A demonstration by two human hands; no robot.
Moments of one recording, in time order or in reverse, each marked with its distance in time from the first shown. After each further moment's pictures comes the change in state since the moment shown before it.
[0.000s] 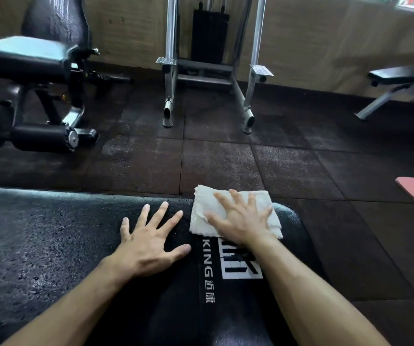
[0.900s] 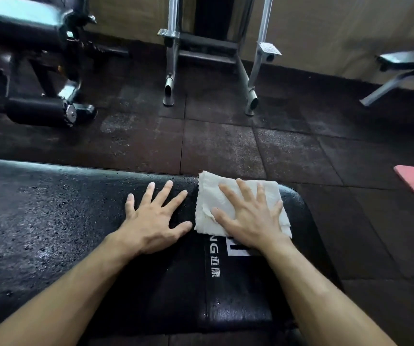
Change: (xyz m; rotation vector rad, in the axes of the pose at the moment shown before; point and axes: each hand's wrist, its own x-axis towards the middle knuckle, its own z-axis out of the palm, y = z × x) left_hand -0.003 -0.002 0.003 0.002 0.027 0.037; right_hand -0.047 0.001 0.010 -0.021 0.031 -0.018
